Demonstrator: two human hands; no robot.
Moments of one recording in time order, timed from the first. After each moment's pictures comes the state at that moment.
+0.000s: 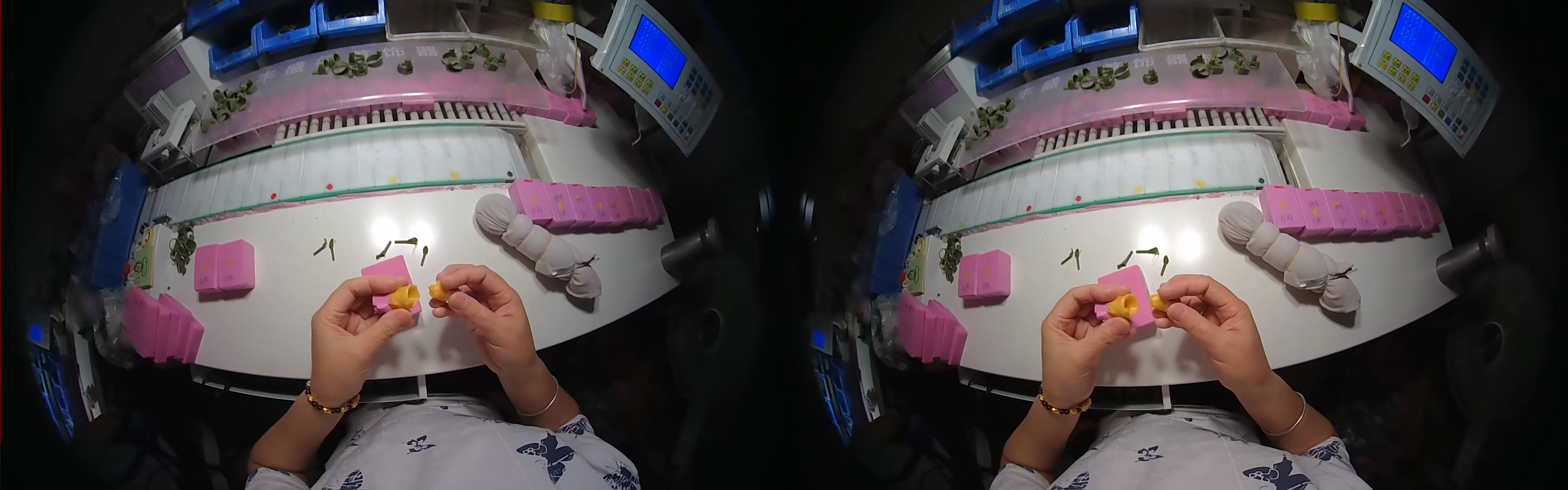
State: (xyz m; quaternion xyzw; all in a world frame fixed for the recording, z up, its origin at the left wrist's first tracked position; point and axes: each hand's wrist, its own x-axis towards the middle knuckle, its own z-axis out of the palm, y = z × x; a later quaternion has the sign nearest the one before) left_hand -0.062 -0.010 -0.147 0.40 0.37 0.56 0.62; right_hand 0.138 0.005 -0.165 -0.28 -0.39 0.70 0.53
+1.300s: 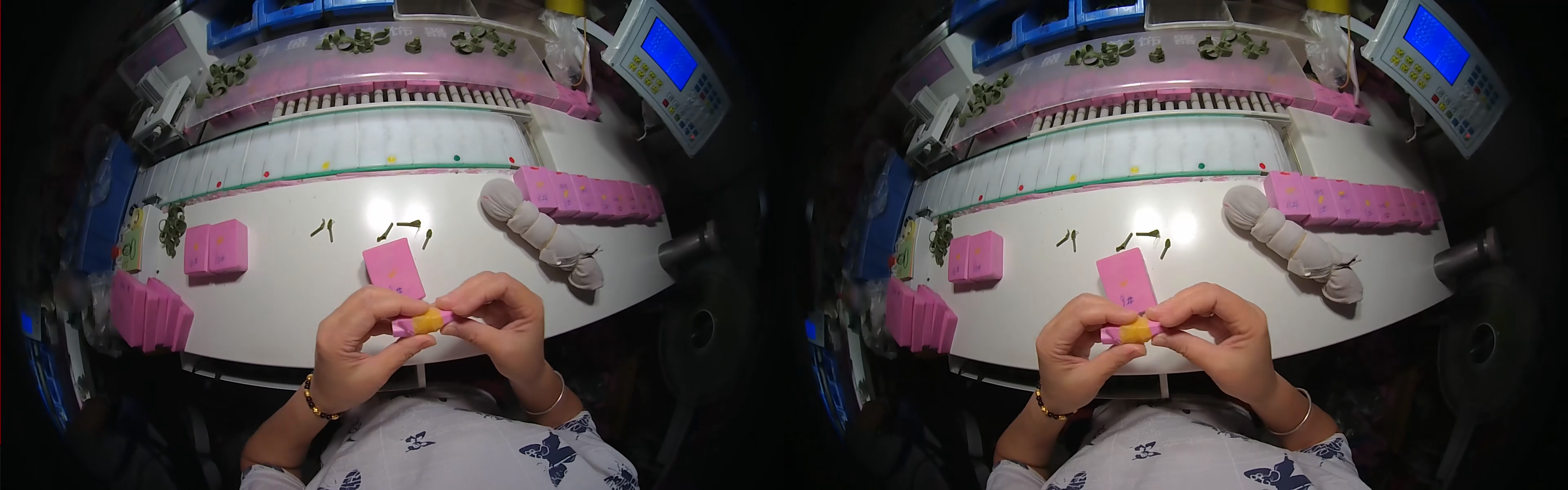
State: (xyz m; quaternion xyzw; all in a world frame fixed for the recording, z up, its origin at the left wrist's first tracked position) left_hand -0.068 -0.022 -0.146 0.62 0.36 0.53 0.46; right_hand 0.137 -0.009 -0.150 -0.28 -0.56 0.57 0.53
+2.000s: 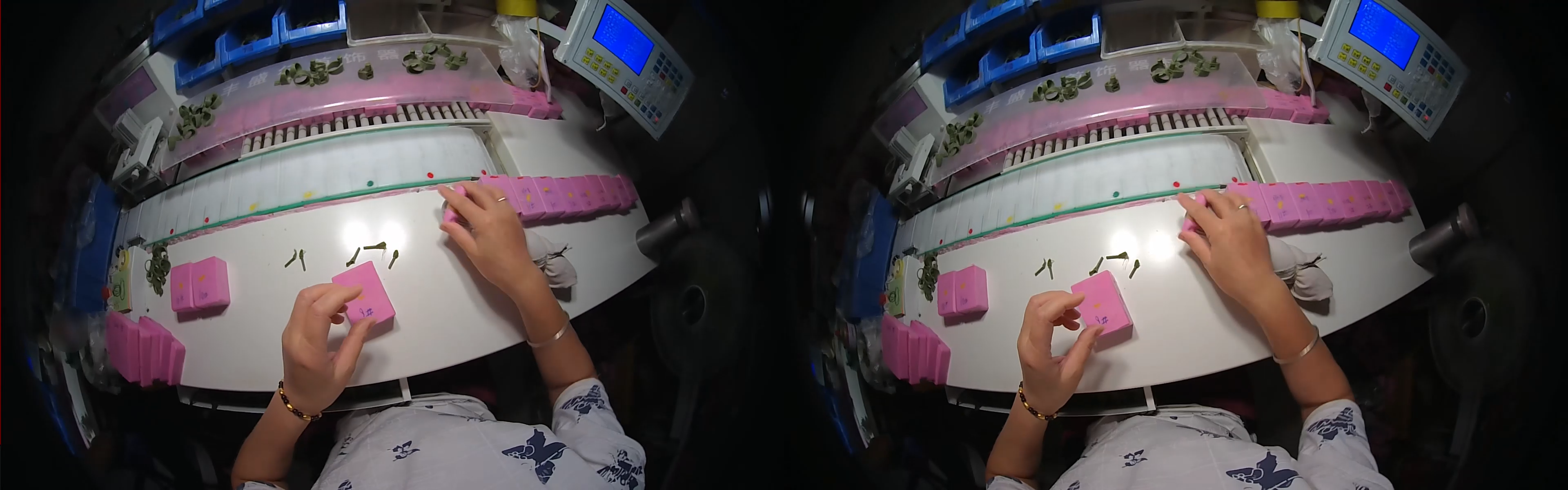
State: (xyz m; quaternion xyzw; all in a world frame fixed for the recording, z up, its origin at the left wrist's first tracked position) left_hand -0.078 -0.002 -0.153 0.77 0.42 0.46 0.15; right_hand 0.189 0.093 -0.159 -0.52 -0.80 0.00 0.29
